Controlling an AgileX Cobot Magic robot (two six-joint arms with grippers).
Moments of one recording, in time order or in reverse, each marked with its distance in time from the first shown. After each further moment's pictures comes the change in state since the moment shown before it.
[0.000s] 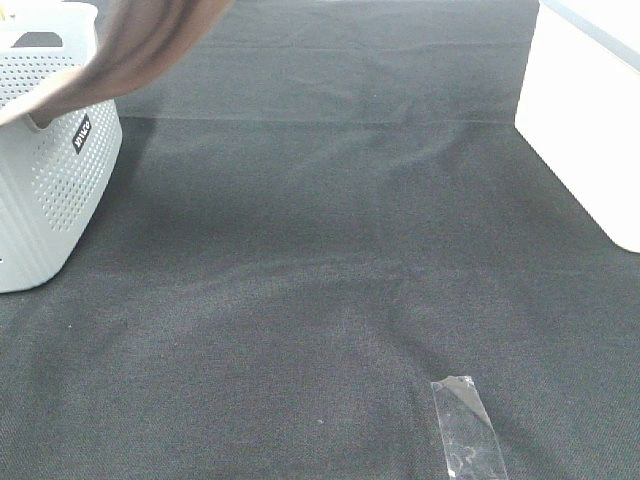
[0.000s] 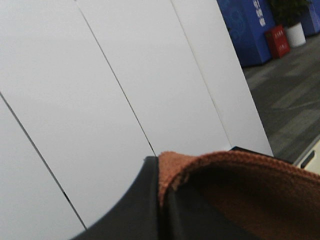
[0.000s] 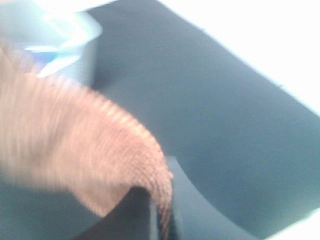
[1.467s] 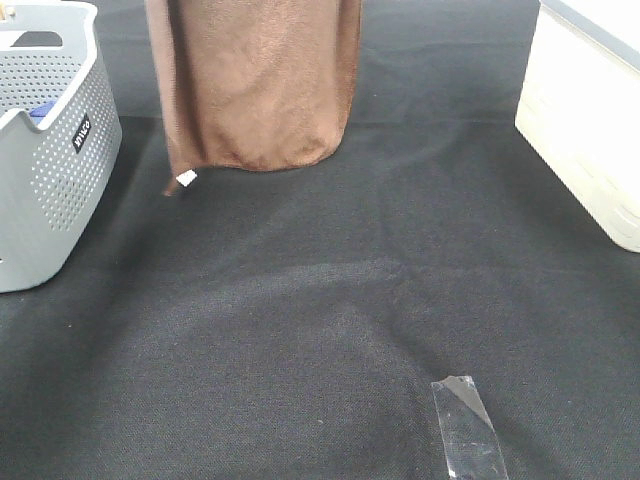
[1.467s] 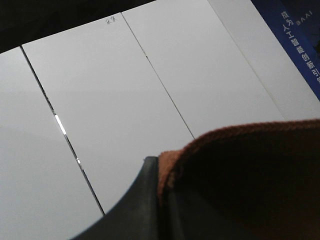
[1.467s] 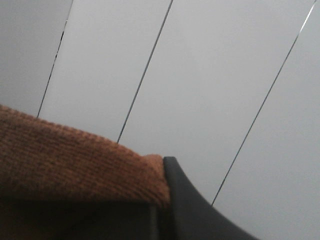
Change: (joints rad) left arm 0.483 0.415 -0.008 0.020 -0.898 0.007; right arm 0.000 0.452 -0.307 -0.125 -0.808 0.048
